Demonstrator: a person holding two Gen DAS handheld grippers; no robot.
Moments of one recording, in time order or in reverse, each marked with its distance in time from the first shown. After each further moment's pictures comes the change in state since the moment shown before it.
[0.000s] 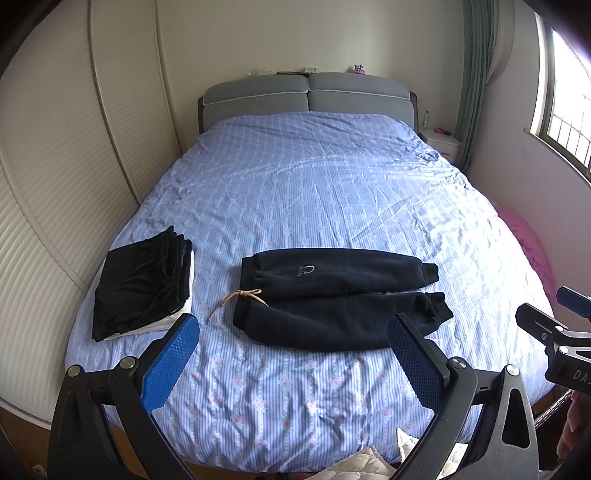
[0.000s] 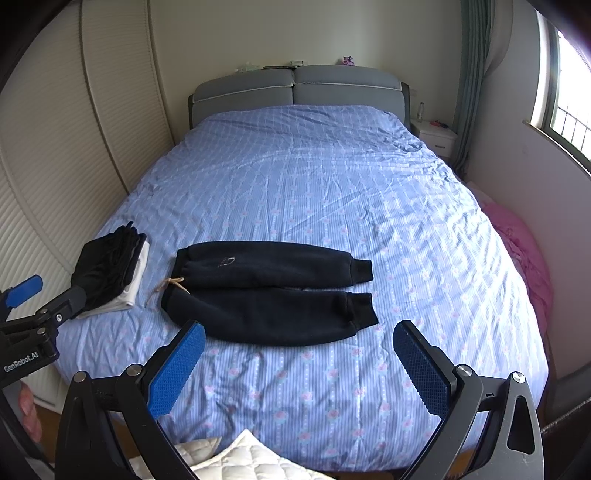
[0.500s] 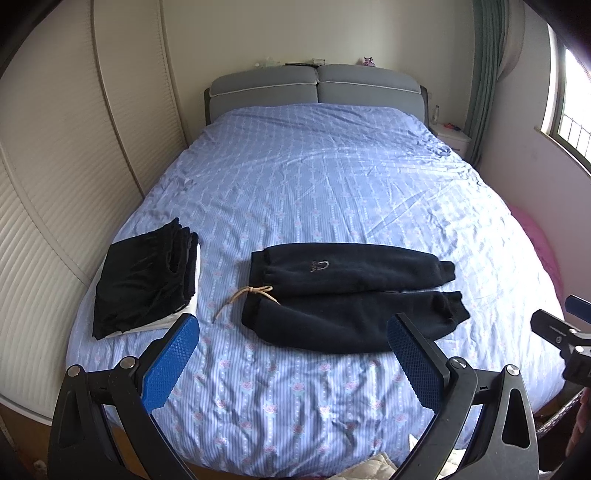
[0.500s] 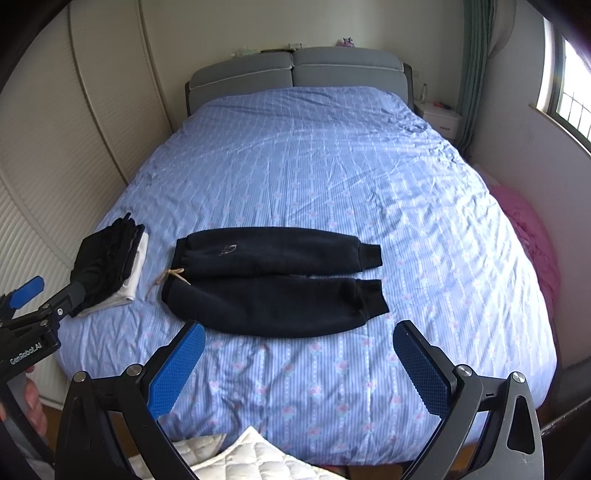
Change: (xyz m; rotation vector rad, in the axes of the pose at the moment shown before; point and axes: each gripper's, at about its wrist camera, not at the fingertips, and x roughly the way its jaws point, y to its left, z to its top) left arm 0.042 0.017 0.002 -0.010 0.035 0.028; right arm 0.036 0.001 0.004 0.028 0.080 0.019
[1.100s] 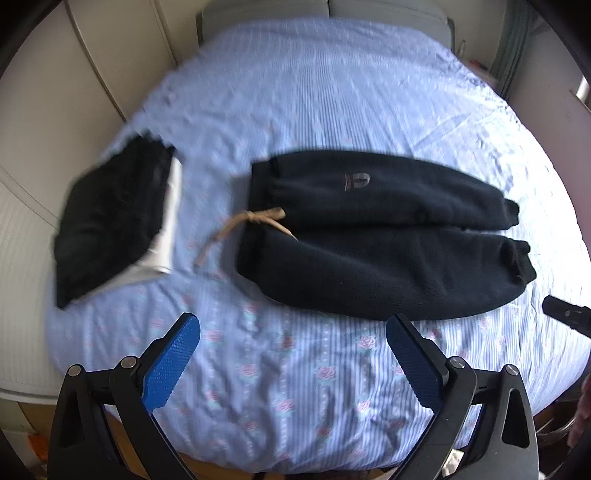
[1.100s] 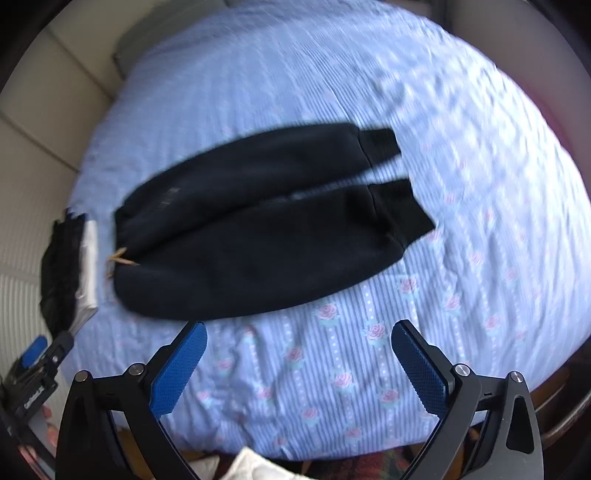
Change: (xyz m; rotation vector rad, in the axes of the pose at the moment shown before) left arm 0.198 0.029 -0.036 -0.013 0.343 -0.002; right arm 0.213 -0.037 -0.033 0.292 0.353 0.010
